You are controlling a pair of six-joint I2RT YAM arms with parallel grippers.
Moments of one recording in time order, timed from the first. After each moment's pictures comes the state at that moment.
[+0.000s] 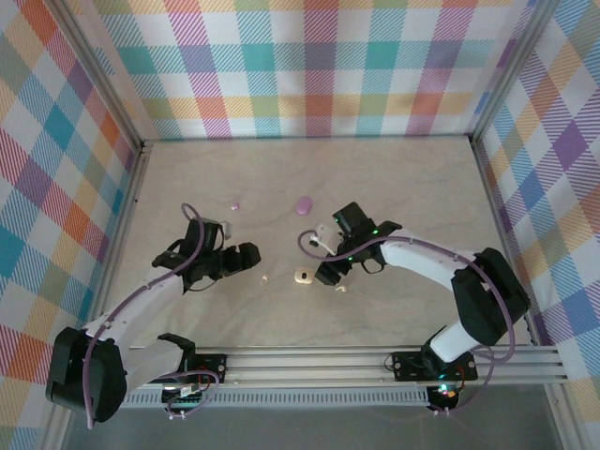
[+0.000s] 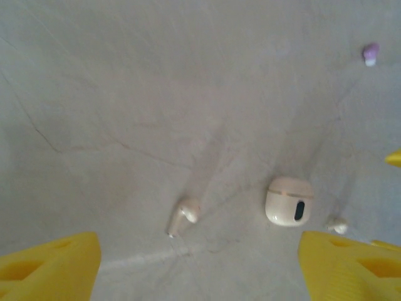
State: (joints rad) left arm -0.34 1.08 0.62 -0.47 0.31 -0.64; right arm 0.69 1.55 0.94 -0.48 -0.29 -0.37
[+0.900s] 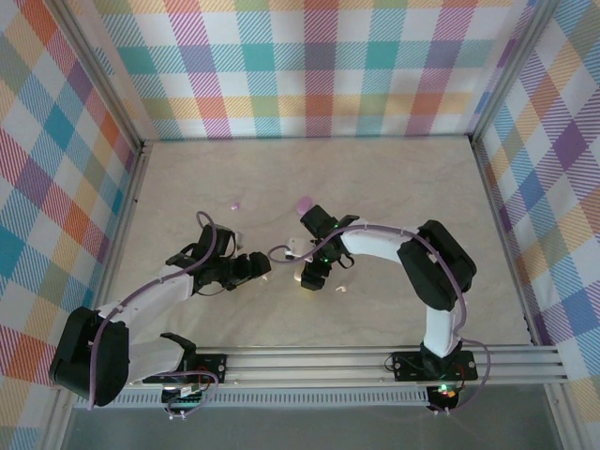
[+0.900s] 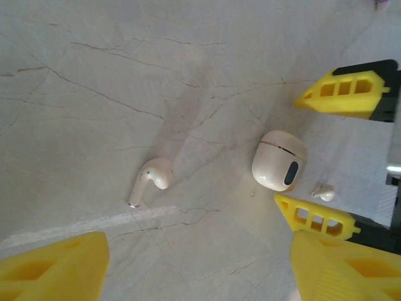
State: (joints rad) left arm -0.41 1.18 0.58 -0.39 0.40 -0.74; right arm 0.78 1.88 1.17 -0.57 -0.27 -0.57
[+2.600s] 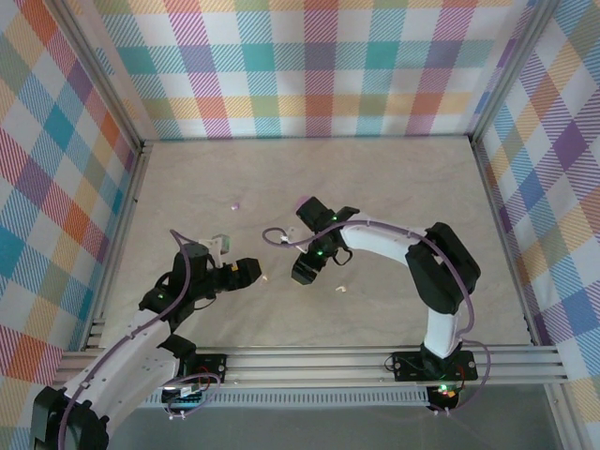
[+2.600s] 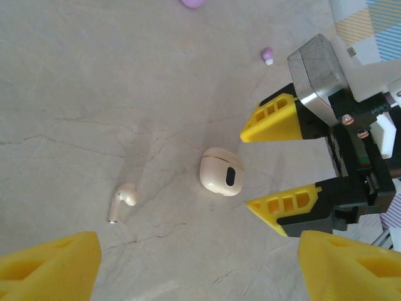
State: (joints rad) left arm -0.41 0.73 0.39 -0.29 0.35 -0.67; right arm 0.80 1.86 1.28 -0.70 -0.31 -0.30
